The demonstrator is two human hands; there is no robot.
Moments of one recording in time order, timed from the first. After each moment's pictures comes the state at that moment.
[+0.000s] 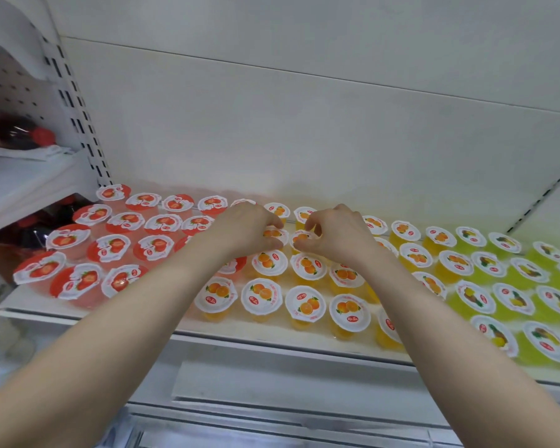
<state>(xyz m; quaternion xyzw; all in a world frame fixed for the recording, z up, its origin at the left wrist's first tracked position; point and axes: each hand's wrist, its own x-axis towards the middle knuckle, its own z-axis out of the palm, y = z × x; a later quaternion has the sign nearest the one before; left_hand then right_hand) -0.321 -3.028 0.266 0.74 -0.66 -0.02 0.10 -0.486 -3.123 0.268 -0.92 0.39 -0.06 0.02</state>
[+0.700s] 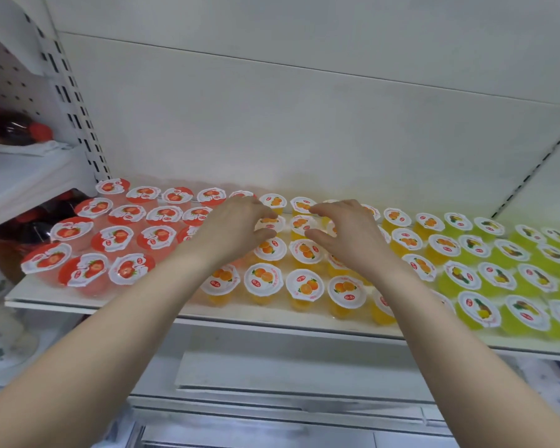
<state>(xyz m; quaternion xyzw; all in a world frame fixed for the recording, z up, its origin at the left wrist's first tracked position) -0.325 -2.991 0.262 0.73 -0.66 0.03 0.17 -0.523 -3.090 0.266 -0.91 0.37 -0.18 0.04</state>
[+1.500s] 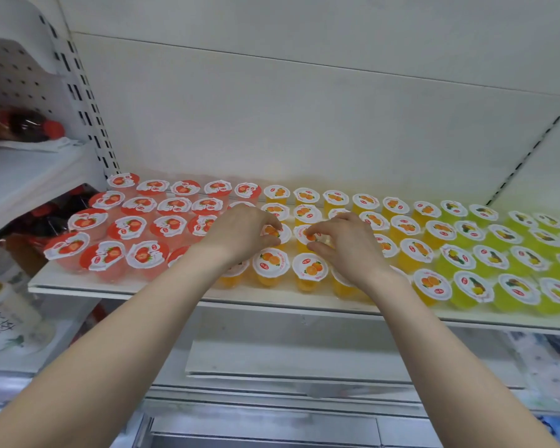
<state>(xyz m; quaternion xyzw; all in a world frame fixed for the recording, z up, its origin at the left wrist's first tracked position) -0.338 -2.967 0.255 0.75 -0.64 -0.04 0.15 -0.533 -3.053 0.246 -0.91 0.39 -0.15 0.03</state>
